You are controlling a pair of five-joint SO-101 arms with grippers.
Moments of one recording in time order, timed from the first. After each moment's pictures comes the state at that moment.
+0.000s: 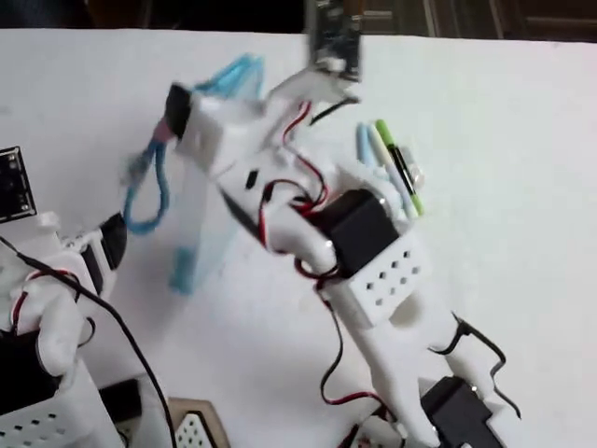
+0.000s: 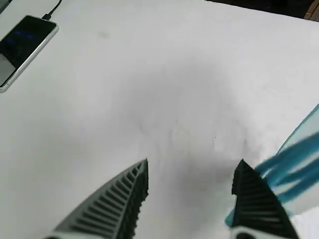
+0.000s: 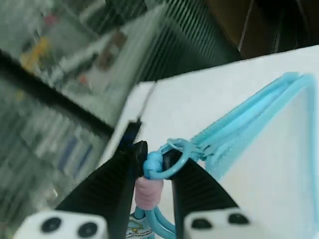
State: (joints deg) left arm -25.4 -62.0 26.0 88.7 -2.0; right arm -43.3 -16.4 -17.6 58.1 -43.7
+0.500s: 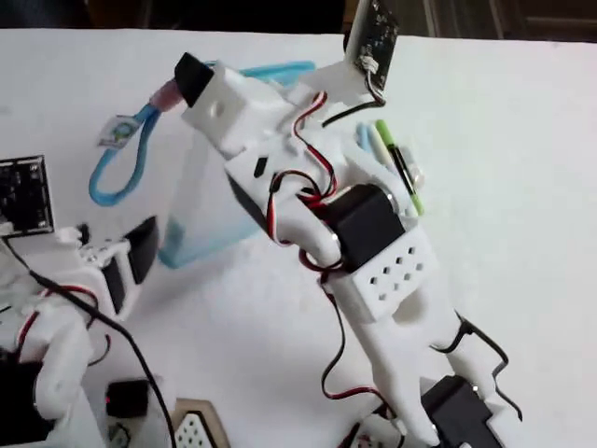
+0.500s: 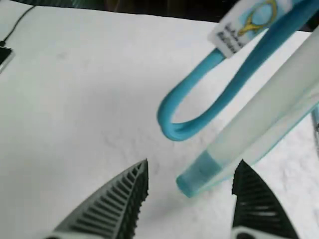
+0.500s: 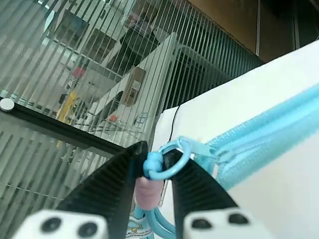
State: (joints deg) left arm -11.7 -62.2 16.9 95.1 2.9; right arm -41.8 -16.4 -17.2 54.5 -56.3
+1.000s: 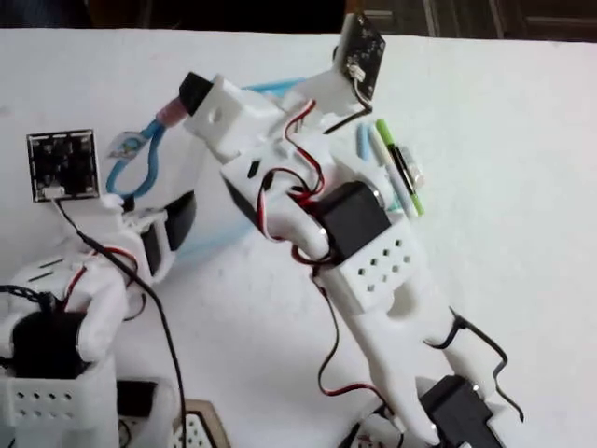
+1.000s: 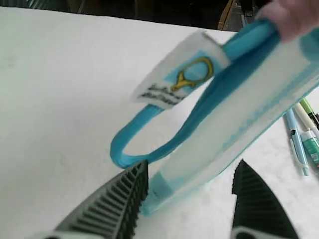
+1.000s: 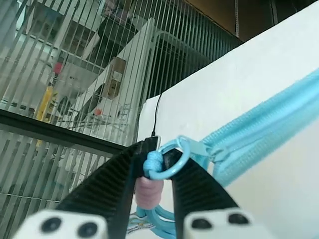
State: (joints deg) left arm -3.7 -61.7 33.6 75.1 6.5; right arm -41.8 -16.3 -12.2 54.5 -58.1
